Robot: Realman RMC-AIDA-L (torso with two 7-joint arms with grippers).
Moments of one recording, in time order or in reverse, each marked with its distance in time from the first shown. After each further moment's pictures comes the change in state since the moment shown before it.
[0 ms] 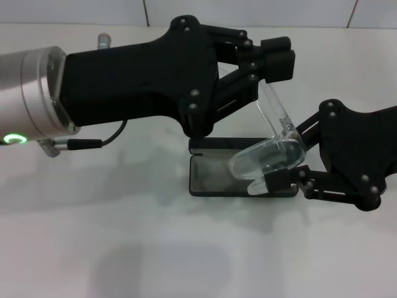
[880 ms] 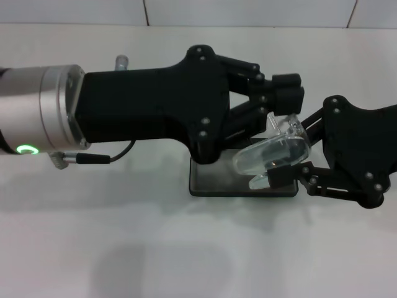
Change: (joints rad) left arm -0.038 0.005 0.013 -0.051 0.036 0.047 -0.020; right arm -0.007 -0.002 0.007 0.007 0.015 -0.001 -0.025
